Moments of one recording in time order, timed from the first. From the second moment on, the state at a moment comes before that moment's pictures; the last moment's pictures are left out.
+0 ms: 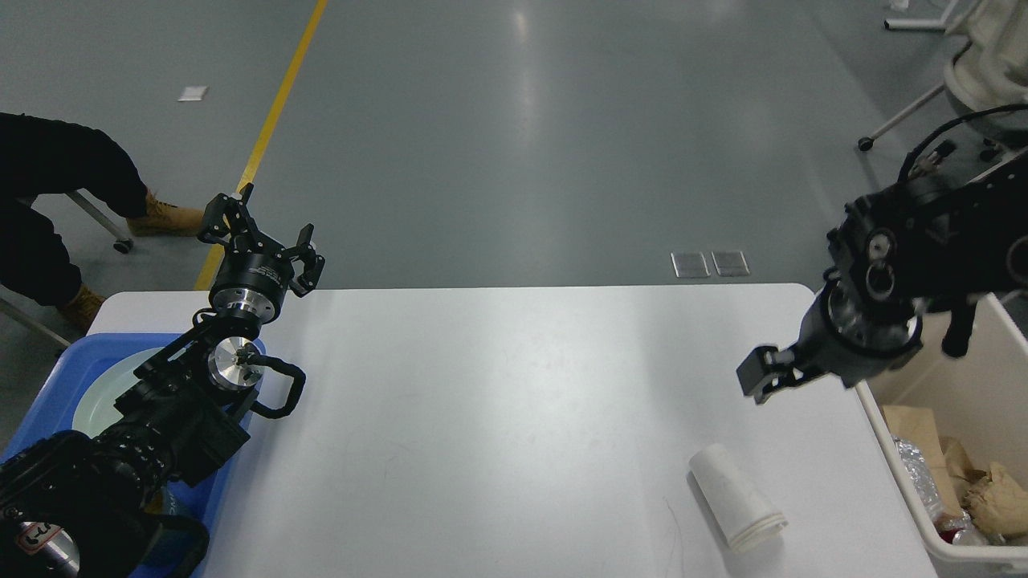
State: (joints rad) left arm -0.85 0.07 -0.73 -0.17 -0.16 -0.38 -0.43; right arm 2.03 -0.37 -1.18 1.62 -0.33 0.41 -0.24
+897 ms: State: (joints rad) left arm -0.85 0.07 -0.73 -0.17 -0.16 -0.38 -0.43; right arm 1.43 -0.20 -1.07 1.24 -0.35 0.30 -0.24
